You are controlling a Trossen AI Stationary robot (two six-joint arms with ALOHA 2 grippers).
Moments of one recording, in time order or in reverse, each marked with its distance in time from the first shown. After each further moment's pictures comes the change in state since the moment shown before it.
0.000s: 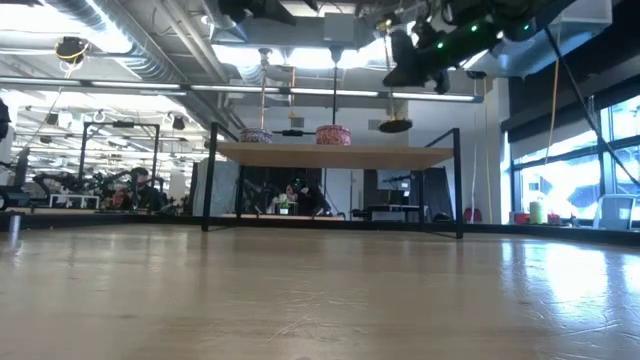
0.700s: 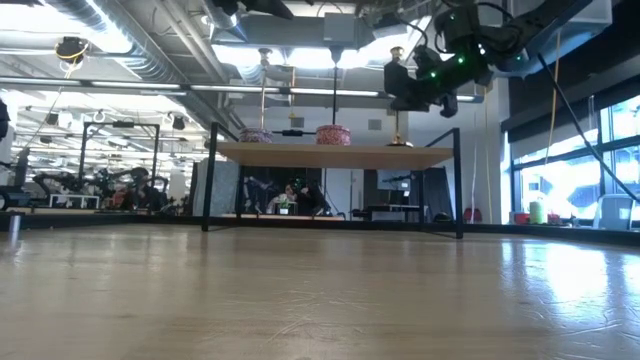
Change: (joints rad) left arm -0.044 -0.035 0.000 -0.103 0.015 0.019; right arm -0.037 0.103 -0.098 0.237 0.209 0.094
